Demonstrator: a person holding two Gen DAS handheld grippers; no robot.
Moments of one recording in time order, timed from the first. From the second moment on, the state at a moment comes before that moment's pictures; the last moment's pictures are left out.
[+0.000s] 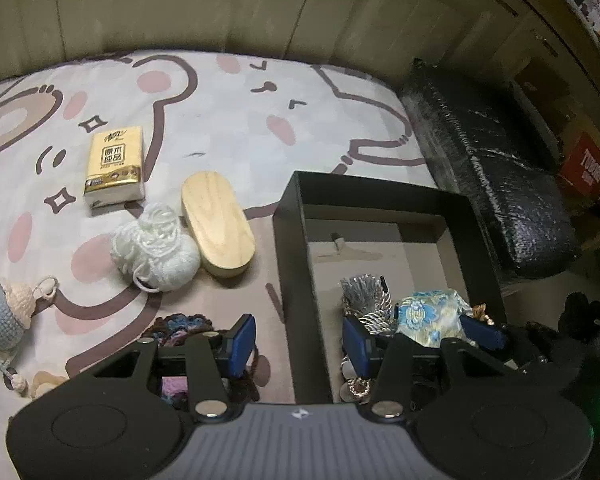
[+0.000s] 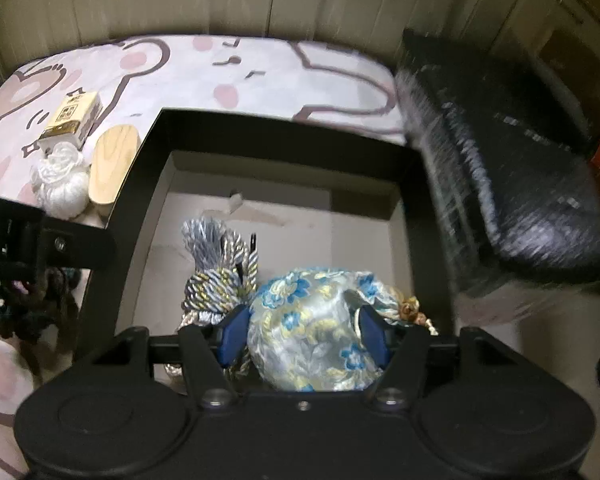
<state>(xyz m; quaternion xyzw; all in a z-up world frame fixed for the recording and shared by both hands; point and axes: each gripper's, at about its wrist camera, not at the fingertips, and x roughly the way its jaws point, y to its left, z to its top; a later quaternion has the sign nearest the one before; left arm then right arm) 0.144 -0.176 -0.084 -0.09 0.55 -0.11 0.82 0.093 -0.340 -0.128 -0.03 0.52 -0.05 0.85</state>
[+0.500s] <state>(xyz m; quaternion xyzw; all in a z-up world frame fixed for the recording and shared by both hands) 0.142 -0.174 -0.085 -0.08 0.55 -0.11 0.82 0.084 -0.357 -0.109 0.09 0.51 -0.04 0.86</state>
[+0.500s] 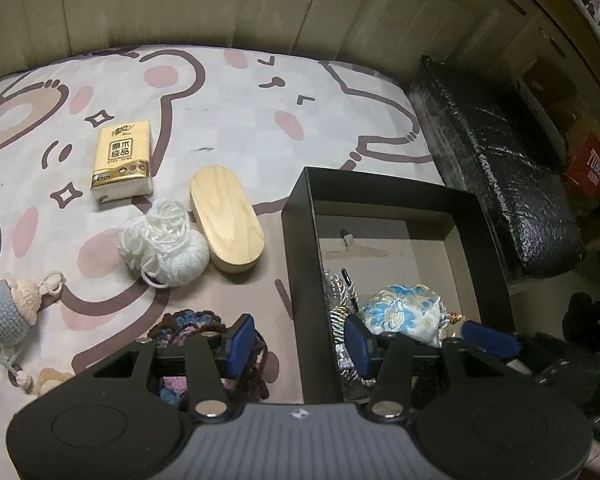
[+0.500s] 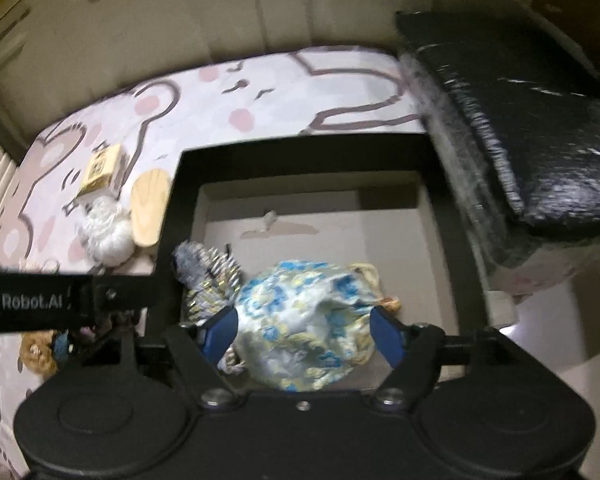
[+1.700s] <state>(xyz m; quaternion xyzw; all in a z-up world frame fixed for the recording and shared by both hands) 0.125 -0.180 -0.070 0.01 0.52 -0.10 0.85 0.064 -0.373 -0.078 0.12 0.48 -0.09 0.86</state>
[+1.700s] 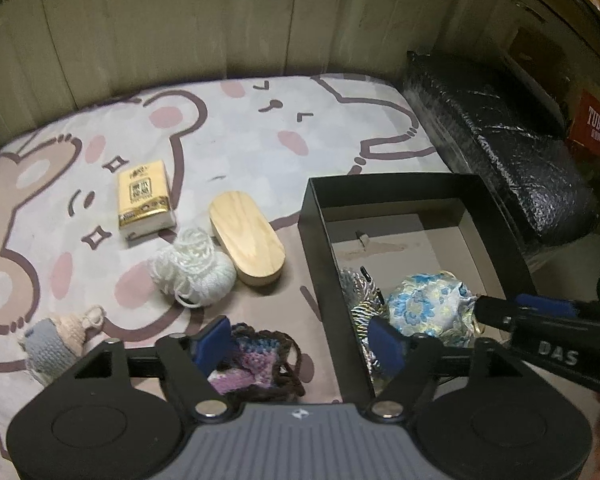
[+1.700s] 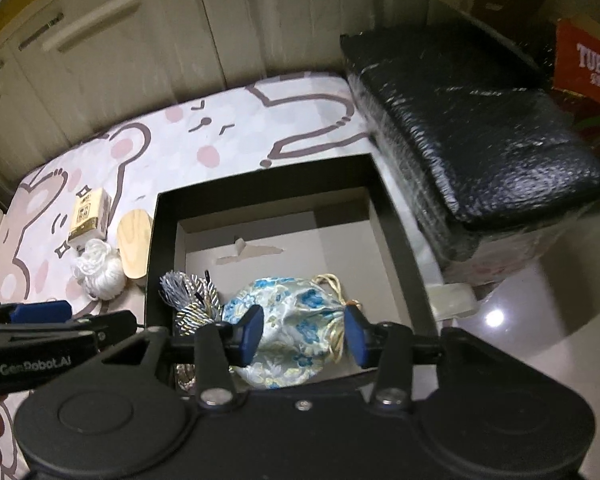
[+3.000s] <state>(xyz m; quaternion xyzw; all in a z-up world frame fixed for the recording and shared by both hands) 0.076 -0.160 -0.029 0.04 0.47 -0.08 0.88 -0.012 -0.372 -0.007 0.08 0.42 -0.17 0.89</state>
